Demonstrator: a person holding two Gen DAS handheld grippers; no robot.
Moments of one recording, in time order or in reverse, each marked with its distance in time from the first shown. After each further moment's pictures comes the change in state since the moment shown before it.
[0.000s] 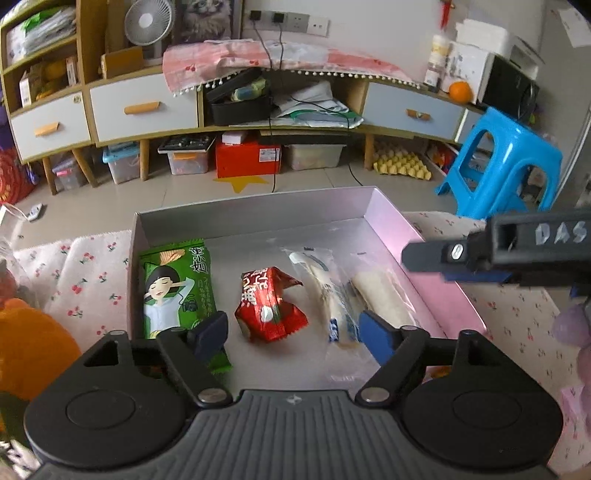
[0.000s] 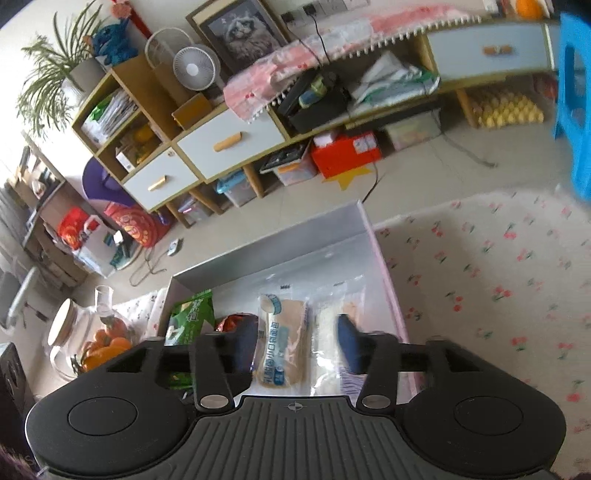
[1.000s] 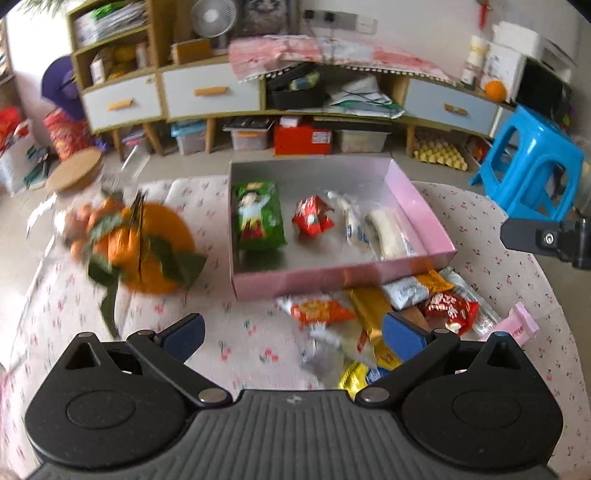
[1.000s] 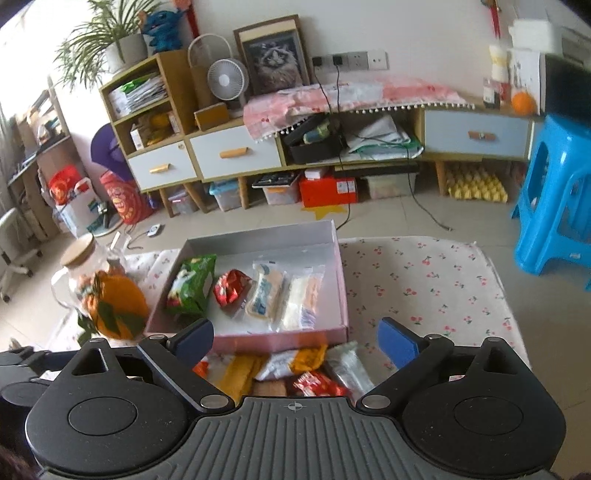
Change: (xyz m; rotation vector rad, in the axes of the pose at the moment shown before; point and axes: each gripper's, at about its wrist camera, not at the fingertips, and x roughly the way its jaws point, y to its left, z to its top) left arm -0.097 -0.018 -0.058 -0.117 0.055 0.171; right arm -0.121 0.030 -0.062 -0.249 -0.097 -0.148
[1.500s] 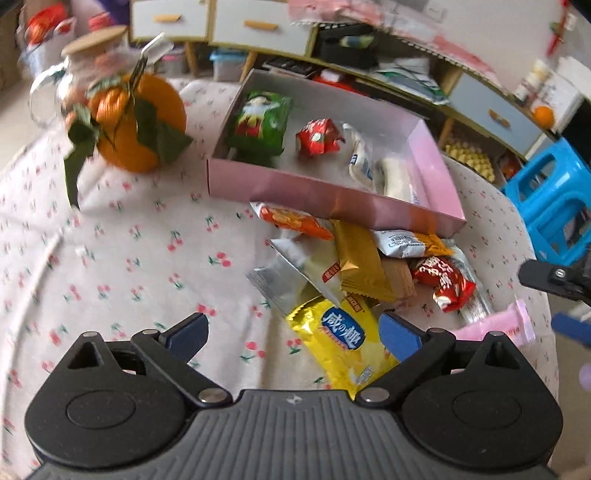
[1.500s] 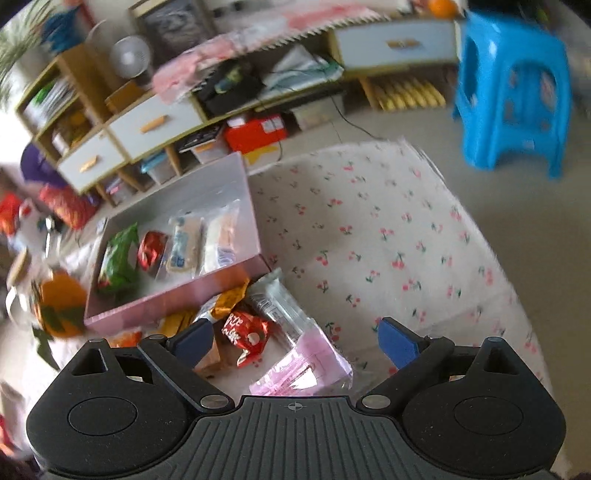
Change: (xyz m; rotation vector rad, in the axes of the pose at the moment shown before) left arm 0.037 -0.024 -0.034 -0.295 0.120 0.007; right arm 0.026 -0.062 -0.026 0.302 0.193 -0.109
